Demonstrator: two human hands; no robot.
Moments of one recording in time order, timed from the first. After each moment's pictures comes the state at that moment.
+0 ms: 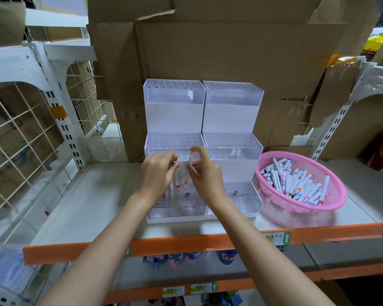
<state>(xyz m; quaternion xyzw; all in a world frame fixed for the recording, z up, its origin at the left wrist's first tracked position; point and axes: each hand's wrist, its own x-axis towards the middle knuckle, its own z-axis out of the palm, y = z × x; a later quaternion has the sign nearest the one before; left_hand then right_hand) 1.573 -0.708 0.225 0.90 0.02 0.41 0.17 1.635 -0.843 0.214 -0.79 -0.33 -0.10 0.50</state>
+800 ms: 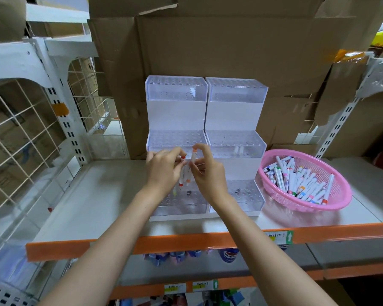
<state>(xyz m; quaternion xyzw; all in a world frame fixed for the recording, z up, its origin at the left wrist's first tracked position) 1.578 -0.718 0.227 0.90 0.06 0.40 0.17 1.635 -0.844 0.215 -0.78 -0.34 -0.10 0.52</state>
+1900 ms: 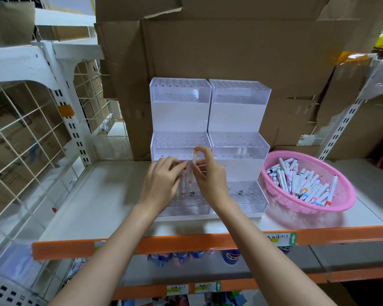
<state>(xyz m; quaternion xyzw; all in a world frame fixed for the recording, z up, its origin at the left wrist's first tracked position) 1.556 -0.708 0.201 0.93 0.01 0.36 0.06 1.633 -0.842 0.208 -0.77 -0.35 -0.10 0.52</state>
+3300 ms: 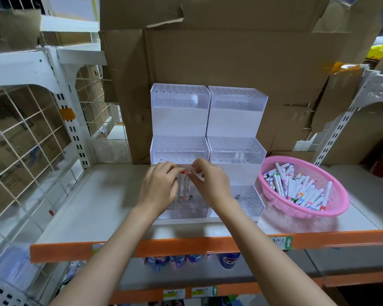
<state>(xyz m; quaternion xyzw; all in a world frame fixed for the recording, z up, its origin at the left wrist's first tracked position) 1.551 -0.711 0.209 0.94 0.03 0.34 0.08 1.637 -0.848 0.218 -0.88 -0.33 -0.13 0.33</state>
